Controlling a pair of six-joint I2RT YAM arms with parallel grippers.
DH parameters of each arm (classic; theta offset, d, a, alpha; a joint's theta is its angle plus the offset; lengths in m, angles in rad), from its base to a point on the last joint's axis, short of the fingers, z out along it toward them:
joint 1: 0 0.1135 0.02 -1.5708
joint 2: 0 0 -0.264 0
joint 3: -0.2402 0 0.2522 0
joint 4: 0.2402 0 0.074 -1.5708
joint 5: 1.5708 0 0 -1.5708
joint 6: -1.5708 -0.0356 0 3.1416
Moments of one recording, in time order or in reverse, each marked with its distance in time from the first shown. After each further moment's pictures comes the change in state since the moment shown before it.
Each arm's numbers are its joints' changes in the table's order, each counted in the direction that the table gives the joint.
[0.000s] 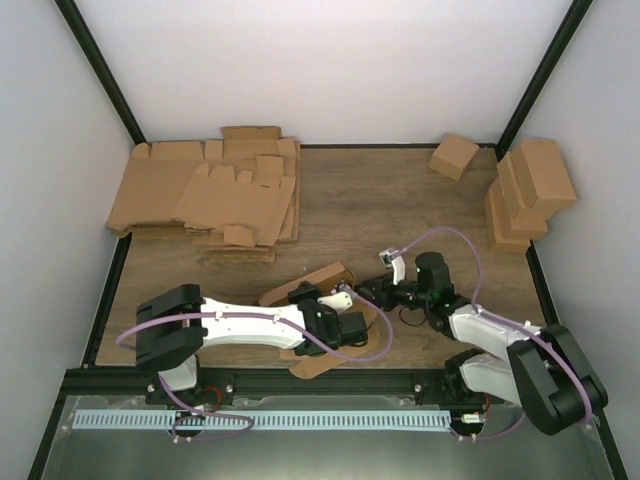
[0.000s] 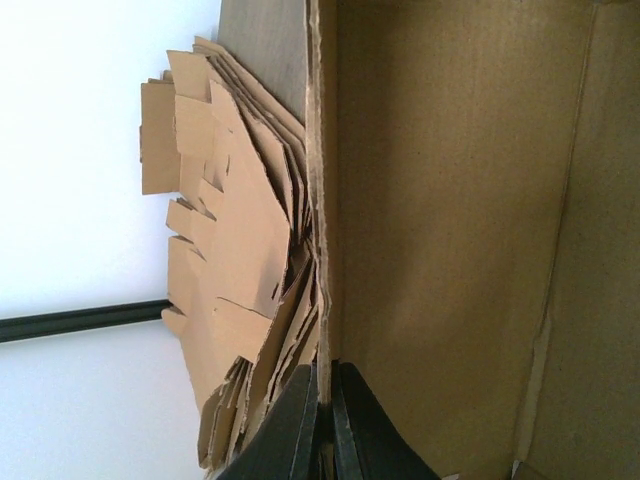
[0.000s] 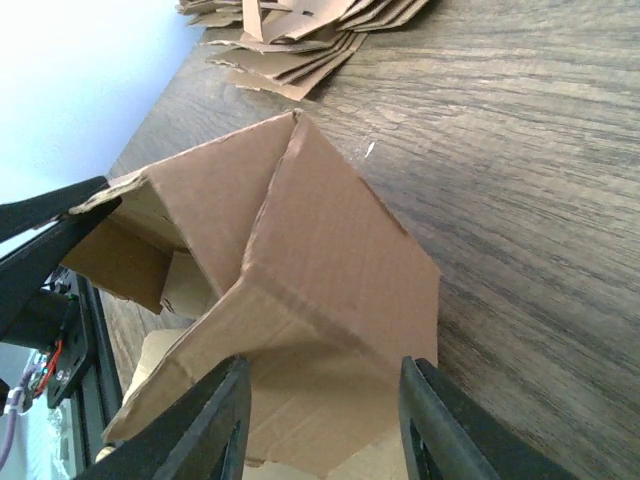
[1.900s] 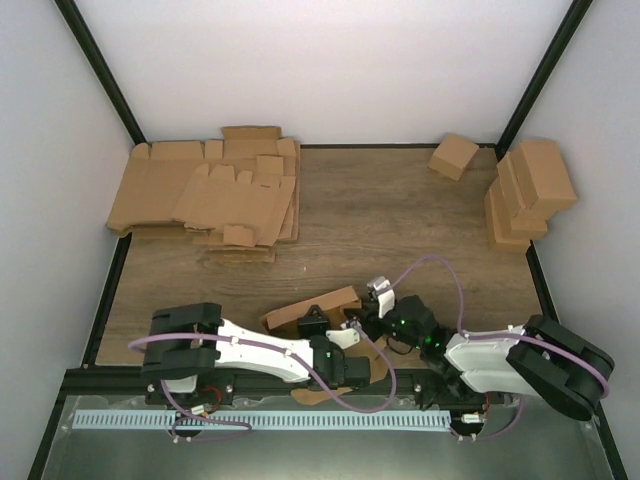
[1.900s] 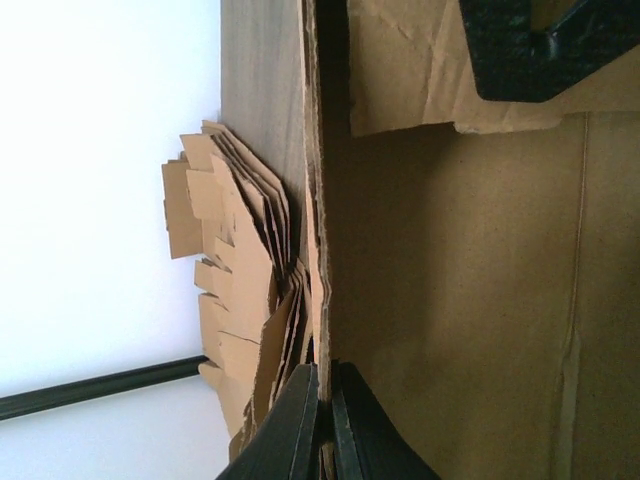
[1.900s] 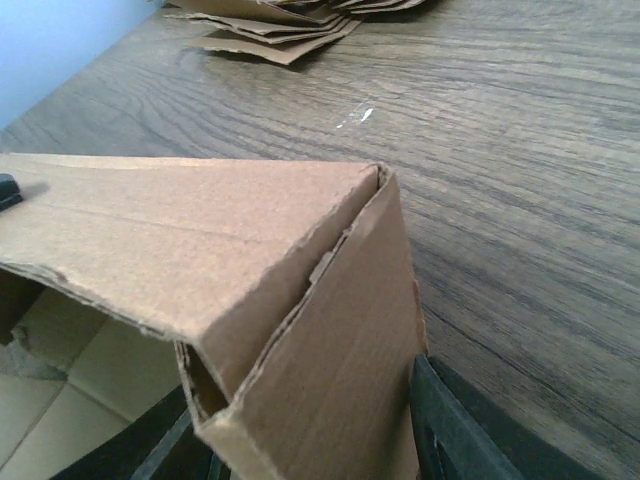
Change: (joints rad) left arm -0.201 0.065 0.042 0.000 -0.067 0.033; right arm 0.455 -0.013 0.267 -0.431 0.592 -0.033
